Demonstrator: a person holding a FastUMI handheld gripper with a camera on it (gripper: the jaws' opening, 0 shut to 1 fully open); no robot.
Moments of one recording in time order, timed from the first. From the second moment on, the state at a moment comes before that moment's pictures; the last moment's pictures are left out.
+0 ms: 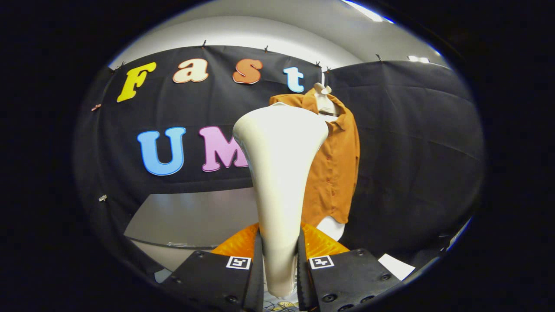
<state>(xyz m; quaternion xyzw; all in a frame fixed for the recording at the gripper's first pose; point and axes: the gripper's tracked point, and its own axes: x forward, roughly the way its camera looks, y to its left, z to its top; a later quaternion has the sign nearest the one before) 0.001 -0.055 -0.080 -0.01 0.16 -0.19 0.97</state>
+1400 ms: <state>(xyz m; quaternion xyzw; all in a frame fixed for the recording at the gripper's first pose) 0.214 -0.233 -0.125 0.03 0.19 -0.09 0.98</state>
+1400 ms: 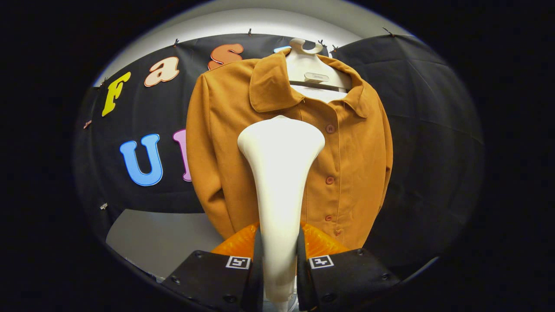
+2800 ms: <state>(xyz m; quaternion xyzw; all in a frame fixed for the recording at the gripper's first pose) 0.133 -0.255 -0.335 0.06 0.44 -0.09 0.89</state>
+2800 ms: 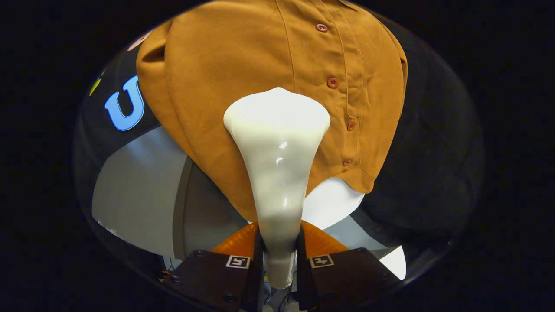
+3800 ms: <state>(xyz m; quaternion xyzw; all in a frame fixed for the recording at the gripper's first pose) 0.195 -0.367 -0.116 0.05 0.20 -0.16 0.97</state>
